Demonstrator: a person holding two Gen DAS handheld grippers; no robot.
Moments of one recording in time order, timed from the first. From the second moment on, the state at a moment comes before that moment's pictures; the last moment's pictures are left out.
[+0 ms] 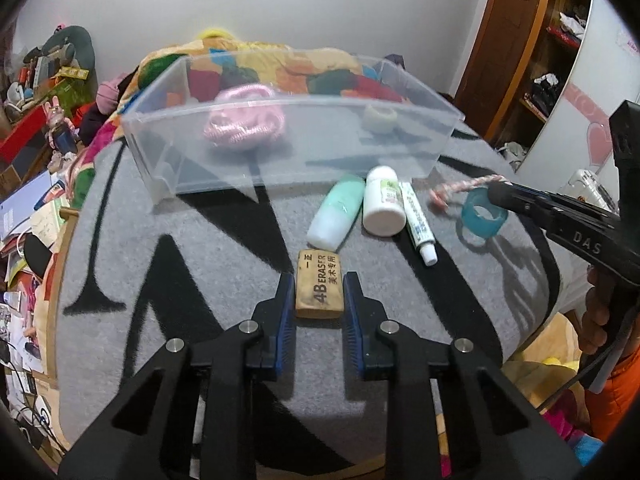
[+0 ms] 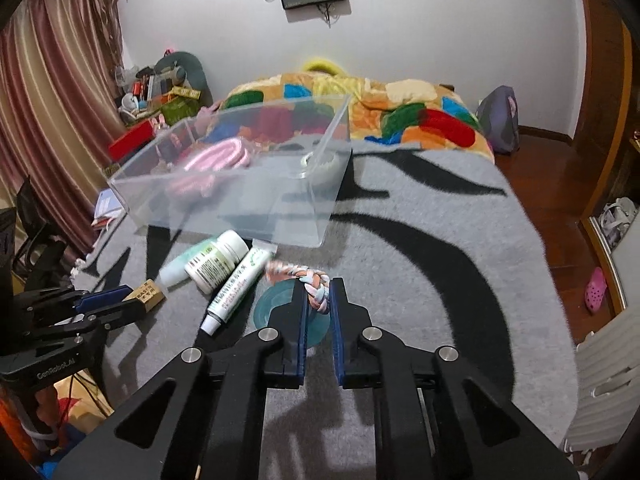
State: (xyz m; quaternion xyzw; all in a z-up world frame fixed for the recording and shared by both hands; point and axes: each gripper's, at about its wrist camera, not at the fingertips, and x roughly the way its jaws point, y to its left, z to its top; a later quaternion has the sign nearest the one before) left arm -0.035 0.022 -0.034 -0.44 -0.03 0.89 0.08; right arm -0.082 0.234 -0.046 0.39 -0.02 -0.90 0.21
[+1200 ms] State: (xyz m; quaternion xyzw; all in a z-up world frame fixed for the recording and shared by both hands) left arm -0.073 0.005 0.045 -0.36 -0.01 0.93 0.06; right arm -0.079 0.229 -0.014 0.36 -0.01 -0.90 0.25
